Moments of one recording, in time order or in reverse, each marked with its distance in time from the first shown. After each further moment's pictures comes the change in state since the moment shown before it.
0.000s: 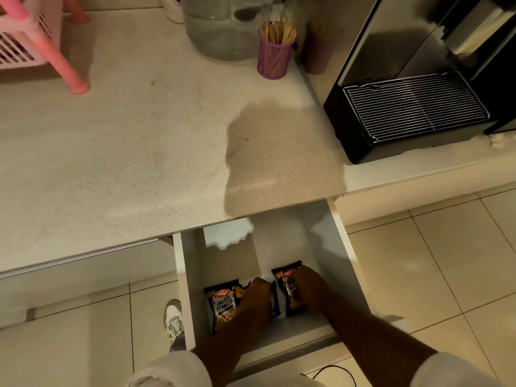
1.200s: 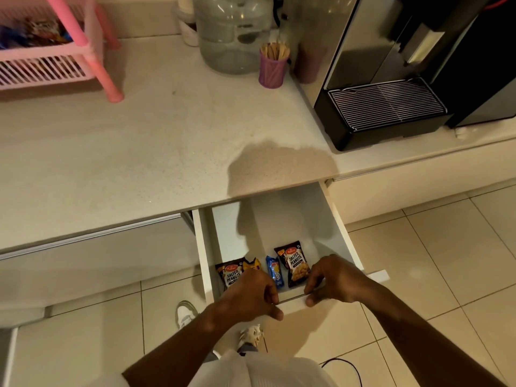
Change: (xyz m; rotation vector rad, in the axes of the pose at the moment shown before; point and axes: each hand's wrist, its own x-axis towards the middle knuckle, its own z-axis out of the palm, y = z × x) left_hand -0.138 0.019 -0.078 -0.190 -0.132 0.222; right_hand -0.162 -0.021 -0.054 0.194 -0.001 -0.153
